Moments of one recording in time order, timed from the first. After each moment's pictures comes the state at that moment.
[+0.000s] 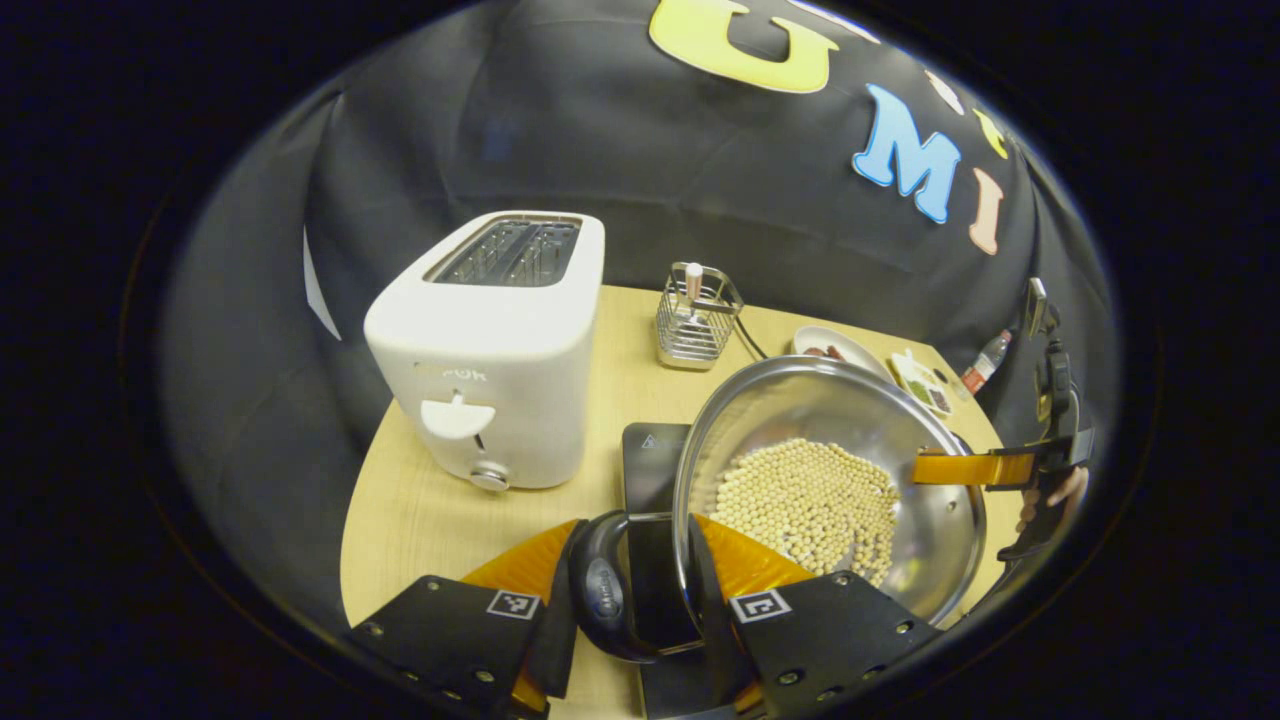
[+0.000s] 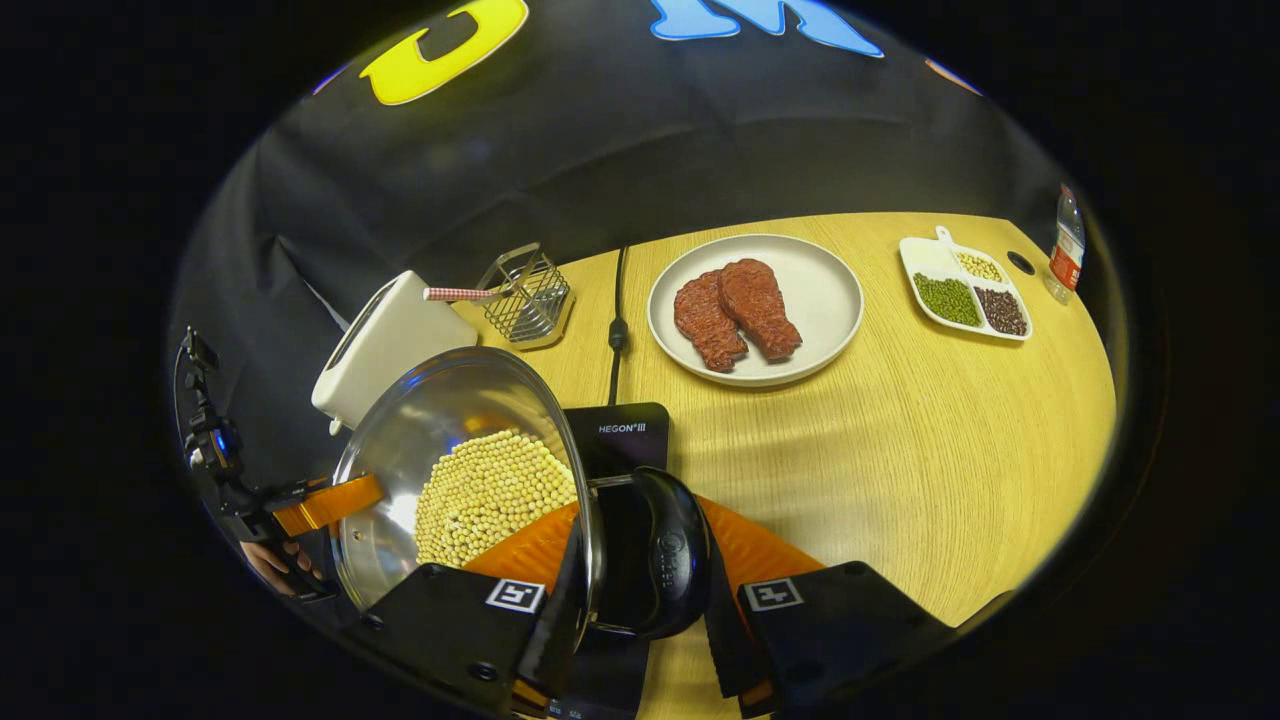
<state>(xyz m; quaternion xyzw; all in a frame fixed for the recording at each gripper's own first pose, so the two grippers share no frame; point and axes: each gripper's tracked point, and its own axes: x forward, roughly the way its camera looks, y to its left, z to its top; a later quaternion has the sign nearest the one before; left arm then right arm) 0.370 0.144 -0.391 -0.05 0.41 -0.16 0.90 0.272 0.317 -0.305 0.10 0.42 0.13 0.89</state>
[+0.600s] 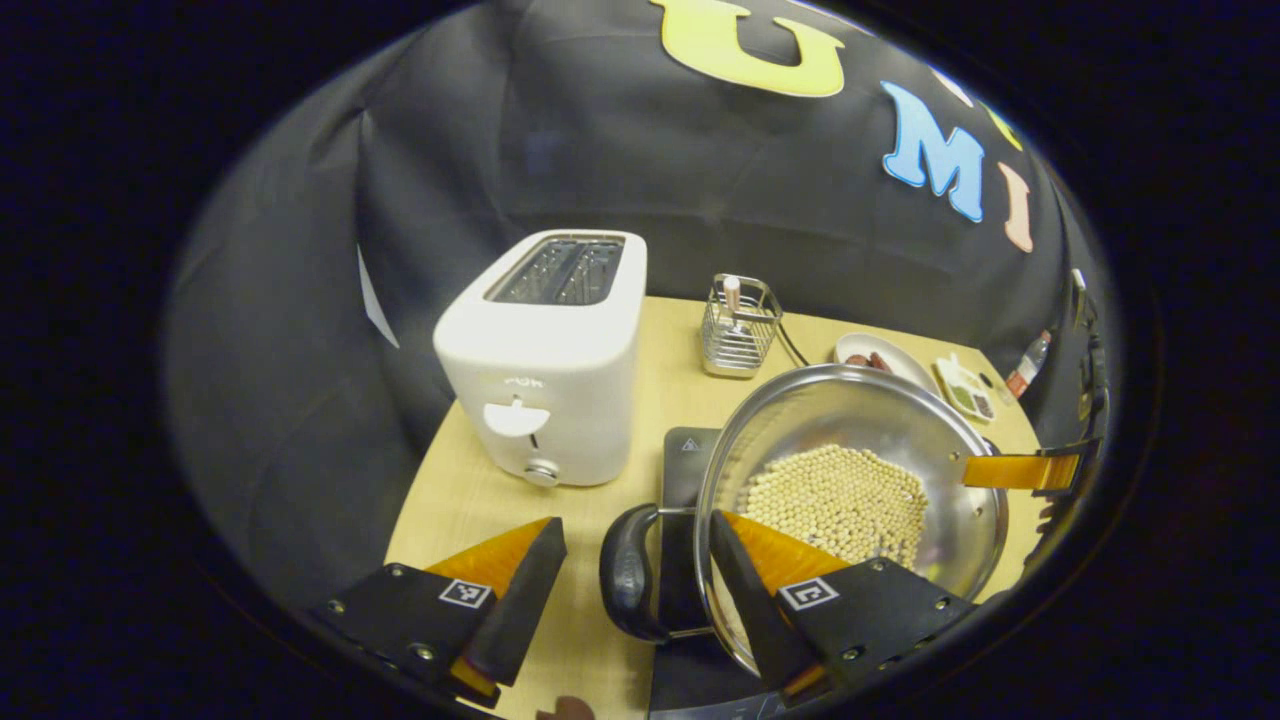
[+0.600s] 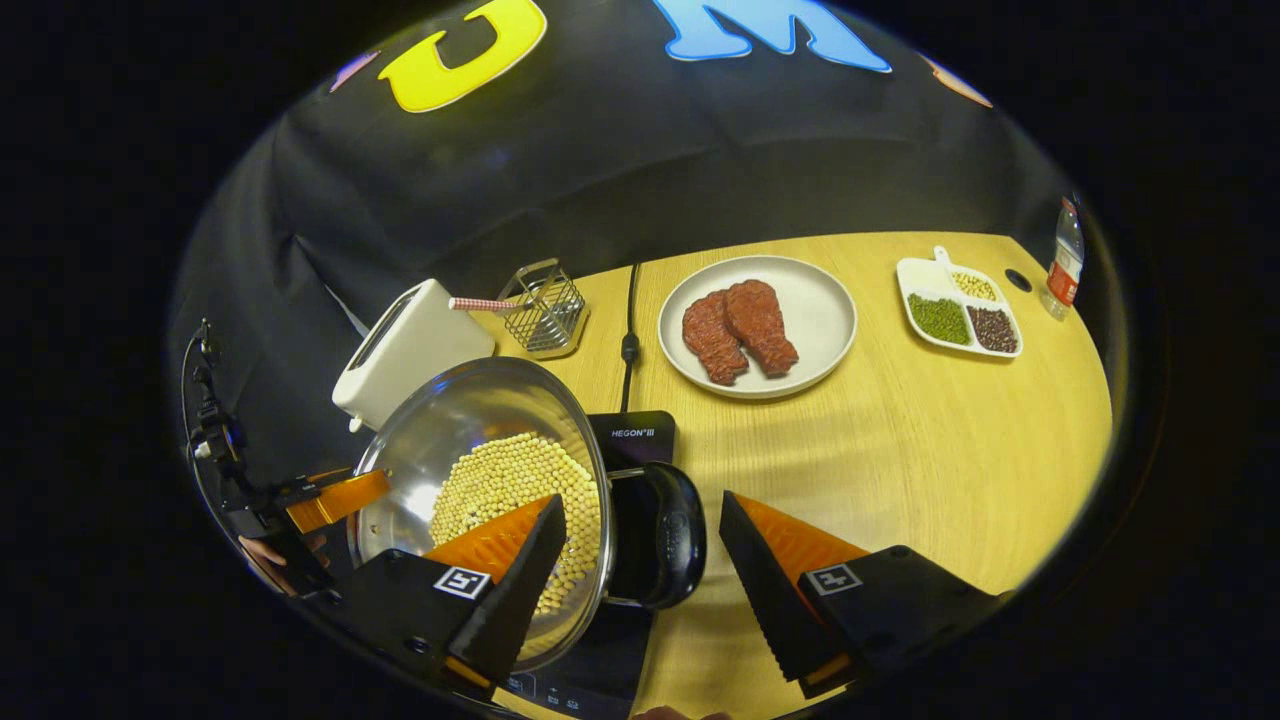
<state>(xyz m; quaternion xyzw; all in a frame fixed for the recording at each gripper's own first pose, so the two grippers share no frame) 0.362 0.168 -0.366 0.01 0.39 -0.07 0.92 0.260 0.305 -0.276 0.09 0.39 0.14 0.90</state>
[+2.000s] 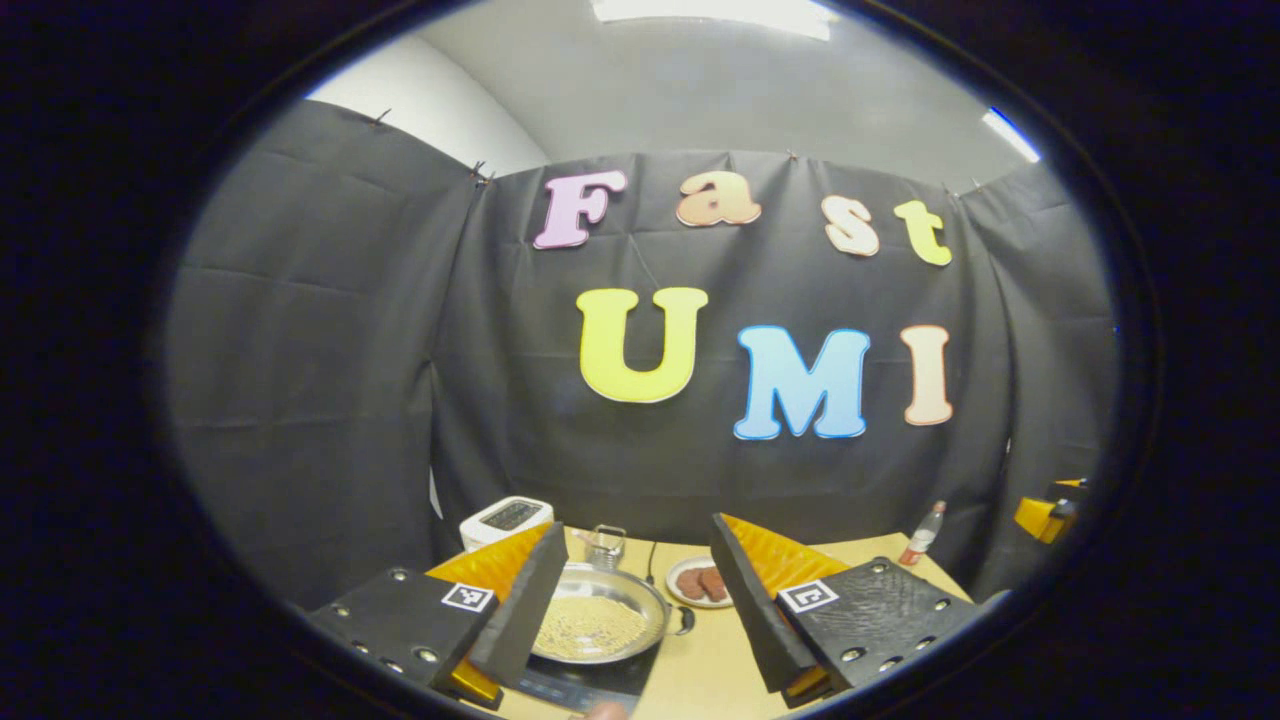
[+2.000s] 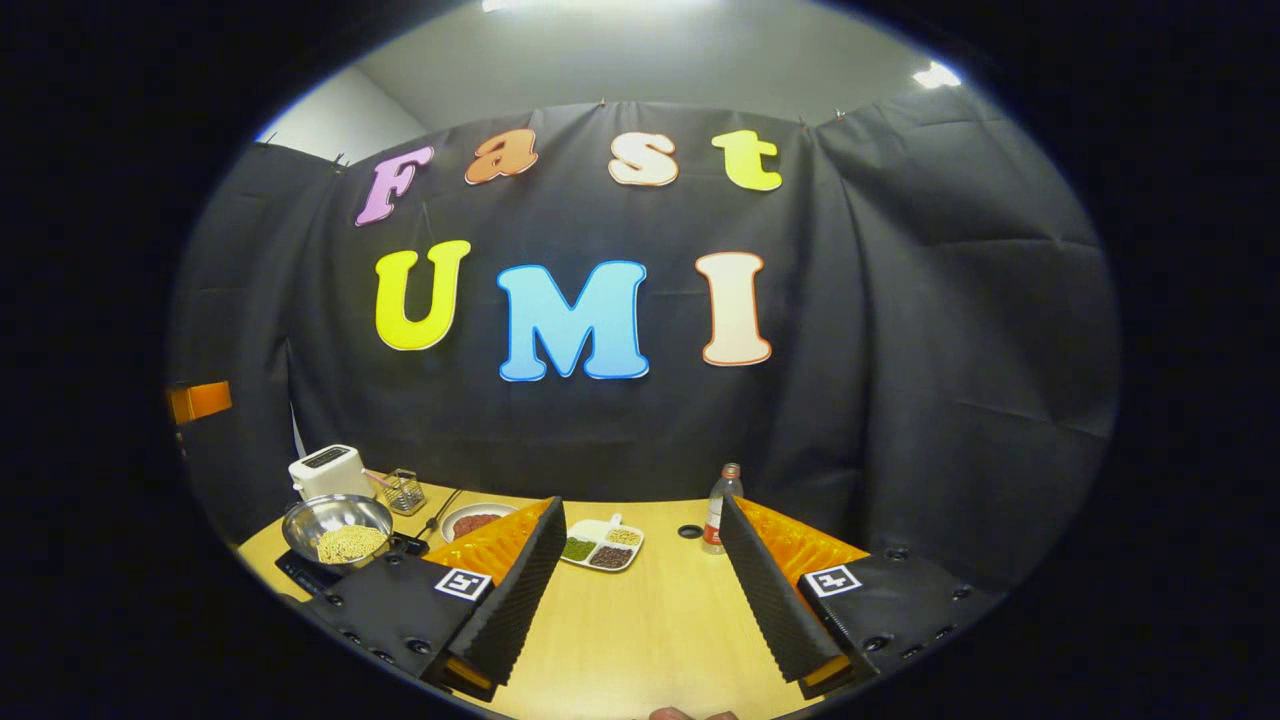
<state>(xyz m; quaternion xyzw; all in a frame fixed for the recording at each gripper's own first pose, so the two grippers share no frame) 0.140 -0.099 0.002 -0.04 0.05 0.01 1.00 0.087 -0.099 0.006 -0.03 0.01 0.00 1.00</state>
